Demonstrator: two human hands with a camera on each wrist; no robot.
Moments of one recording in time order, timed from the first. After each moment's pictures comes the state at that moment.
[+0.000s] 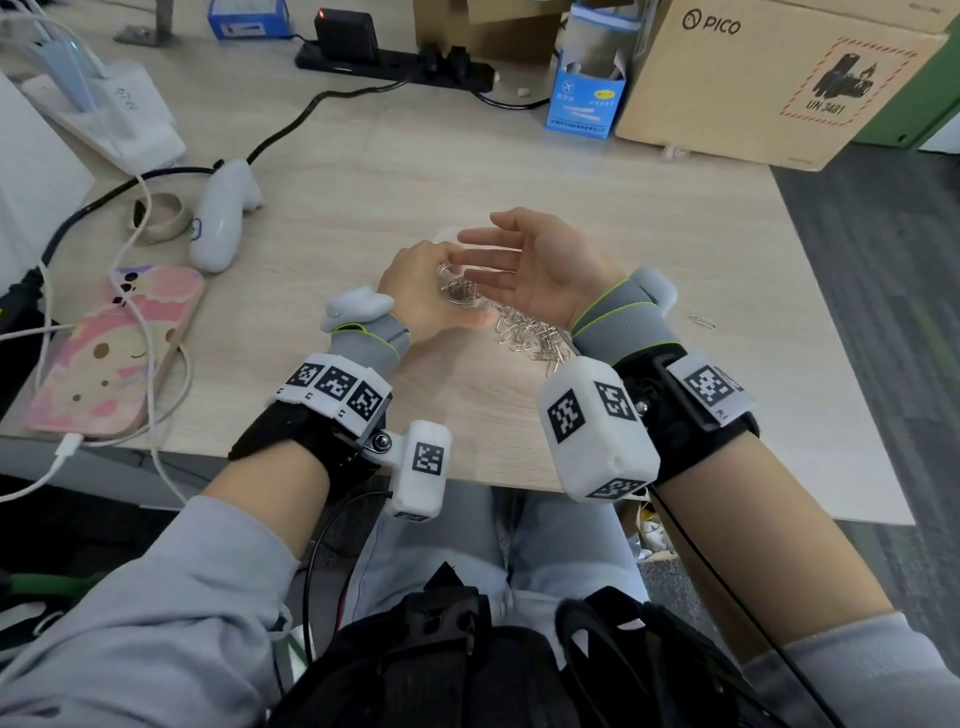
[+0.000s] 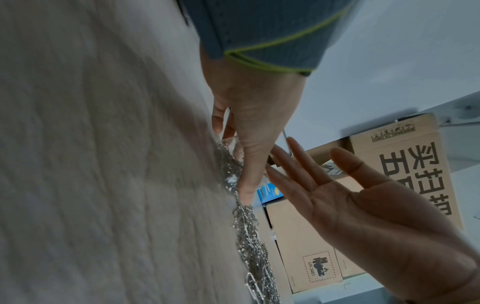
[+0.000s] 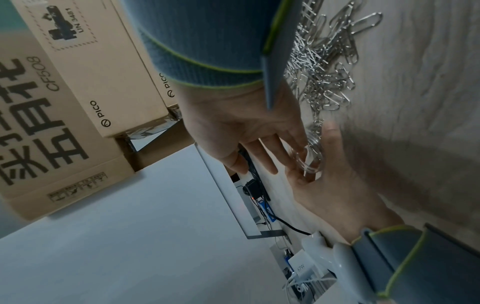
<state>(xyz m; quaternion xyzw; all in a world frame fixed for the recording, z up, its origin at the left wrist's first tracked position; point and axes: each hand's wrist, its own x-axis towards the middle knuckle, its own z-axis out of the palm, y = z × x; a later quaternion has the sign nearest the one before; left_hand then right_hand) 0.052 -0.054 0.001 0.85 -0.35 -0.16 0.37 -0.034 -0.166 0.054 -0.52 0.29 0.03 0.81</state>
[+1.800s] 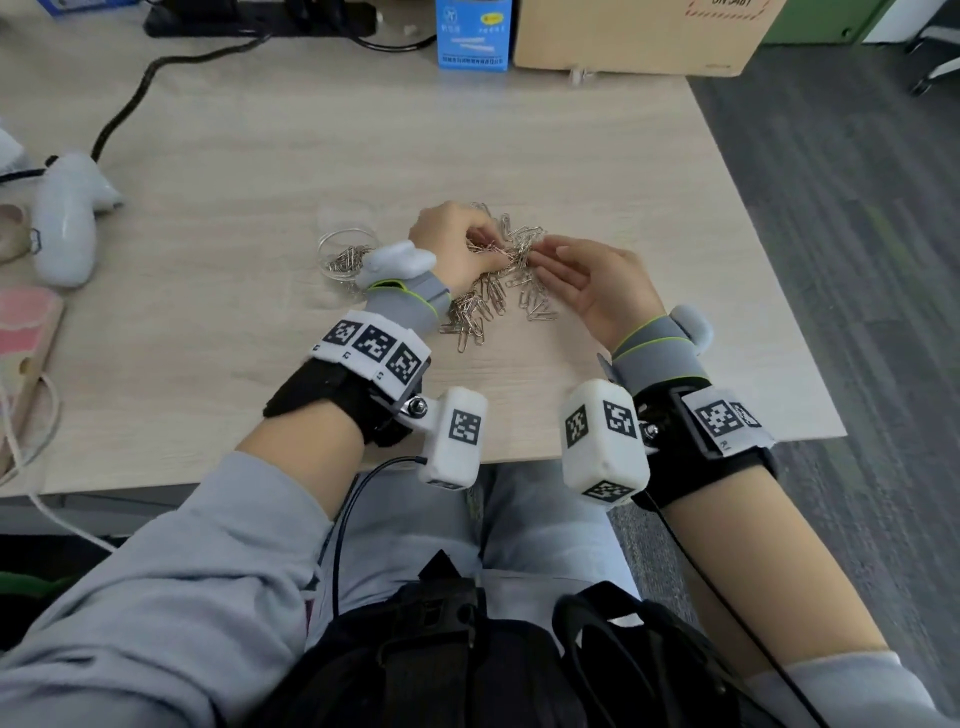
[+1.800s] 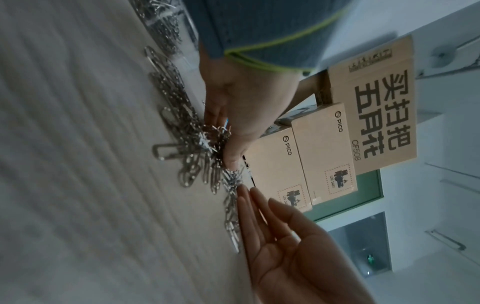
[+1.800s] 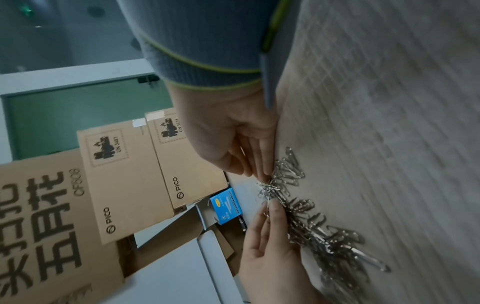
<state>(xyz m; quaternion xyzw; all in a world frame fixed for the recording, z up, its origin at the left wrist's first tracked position) -0.006 -0.158 -0.009 0.82 -0.43 -0.15 0.34 -0.142 -0.243 -0.013 -0.42 0.37 -0.25 0.79</state>
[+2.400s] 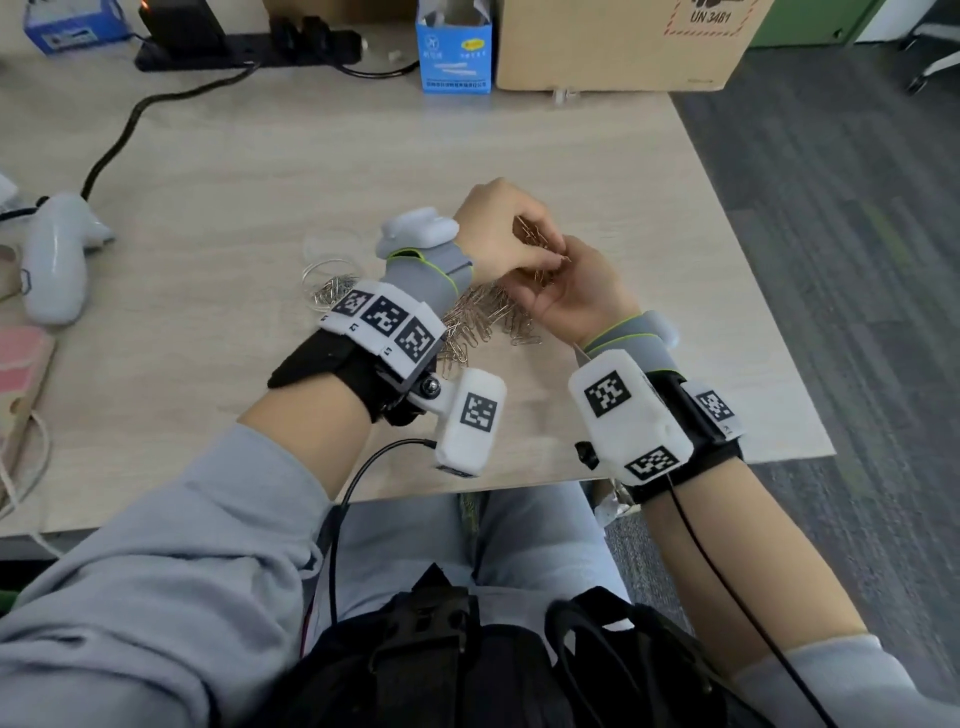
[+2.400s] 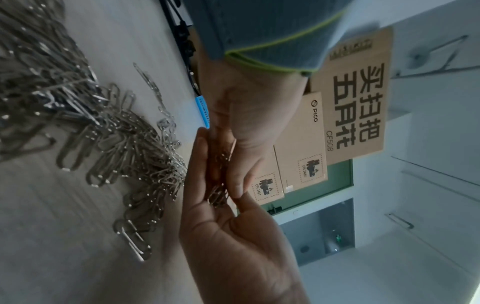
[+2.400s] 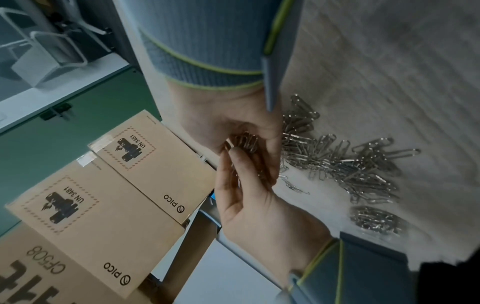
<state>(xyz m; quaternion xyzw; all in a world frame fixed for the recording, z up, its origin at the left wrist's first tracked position) -0.024 -0.198 0.035 0.73 -0.53 -0.26 0.35 -0.122 -0.253 0.001 -0.21 0.31 -0.21 0.90</state>
